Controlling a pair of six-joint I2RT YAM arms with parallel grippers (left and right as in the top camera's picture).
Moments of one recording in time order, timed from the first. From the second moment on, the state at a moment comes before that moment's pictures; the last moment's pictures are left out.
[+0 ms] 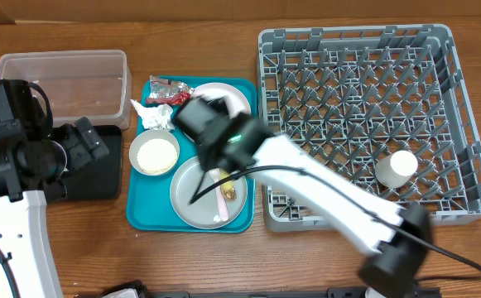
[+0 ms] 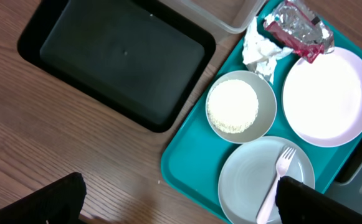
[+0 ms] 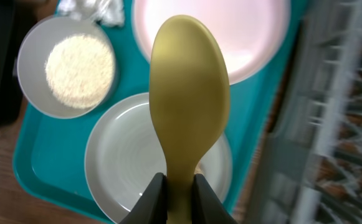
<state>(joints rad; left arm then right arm) 0.26 1.29 1.59 -1.44 -0.02 -0.33 0.90 1.88 1.84 -1.16 0.21 0.64</state>
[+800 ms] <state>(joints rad) 0.26 1.38 1.59 -1.44 -0.02 -0.33 0.53 1.78 1.62 -1.06 0.11 0.38</state>
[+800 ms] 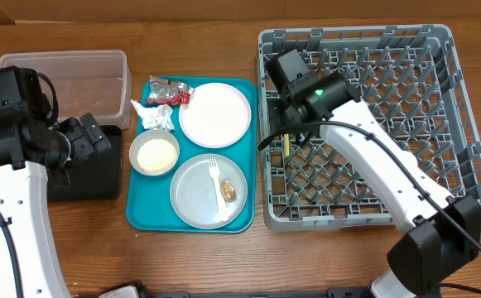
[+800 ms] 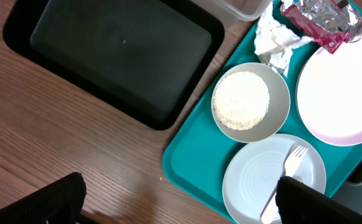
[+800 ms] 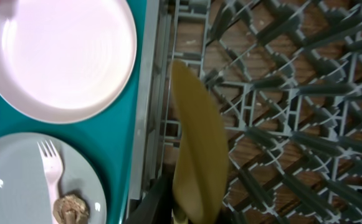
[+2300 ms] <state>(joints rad) 0.26 1.38 1.59 -1.44 -0.02 -0.33 0.92 2.06 1.49 -0.74 -0.05 0.43</state>
